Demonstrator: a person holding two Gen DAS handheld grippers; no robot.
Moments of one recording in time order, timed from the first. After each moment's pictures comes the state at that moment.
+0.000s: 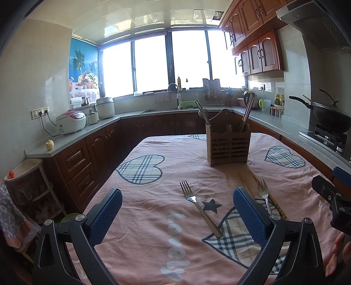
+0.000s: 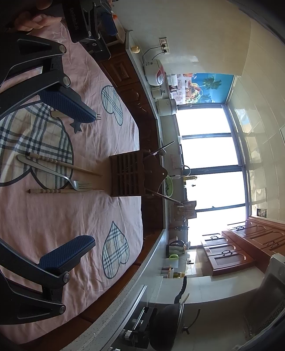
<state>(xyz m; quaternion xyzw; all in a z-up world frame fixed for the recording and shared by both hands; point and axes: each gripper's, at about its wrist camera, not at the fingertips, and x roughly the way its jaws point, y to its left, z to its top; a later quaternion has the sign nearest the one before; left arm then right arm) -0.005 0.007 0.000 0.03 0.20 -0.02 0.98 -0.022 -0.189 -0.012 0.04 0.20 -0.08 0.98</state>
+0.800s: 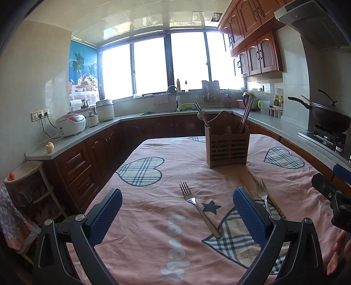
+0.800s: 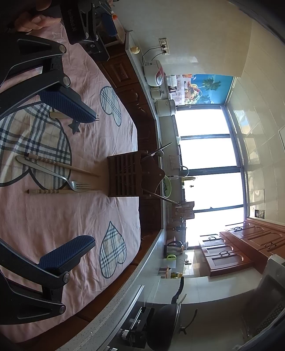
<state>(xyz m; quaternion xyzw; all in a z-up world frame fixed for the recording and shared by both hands) -0.008 0.006 -0.001 0.04 0.19 -0.02 0.98 -0.023 -0.188 -0.008 0.03 0.19 -0.08 0.98</state>
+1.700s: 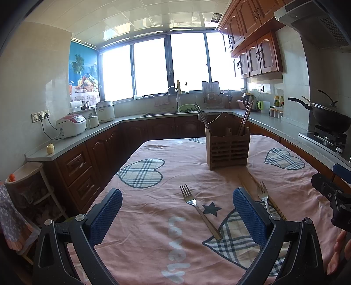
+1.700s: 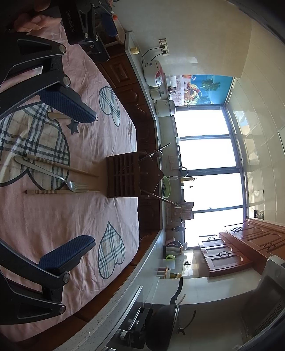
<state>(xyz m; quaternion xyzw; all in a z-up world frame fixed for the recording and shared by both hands) -0.009 0.005 -0.002 0.04 0.19 -0.02 0.98 -0.023 -0.188 -0.005 0.03 0.19 -0.08 0.98</state>
